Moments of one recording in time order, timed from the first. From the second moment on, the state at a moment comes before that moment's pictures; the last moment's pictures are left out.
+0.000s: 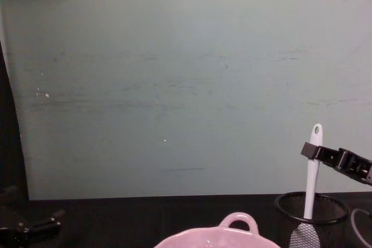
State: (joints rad) left arm -0.20 0.60 0.45 -1.41 -0.25 -0.12 0.03; right arm 0.49 0.34 -0.32 -0.97 0.87 -0.04 0.71
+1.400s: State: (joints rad) left arm -0.20 0.60 0.45 -1.41 -0.25 -0.12 0.03; right arm 0.49 0.34 -0.32 -0.96 0.88 -0.03 0.71
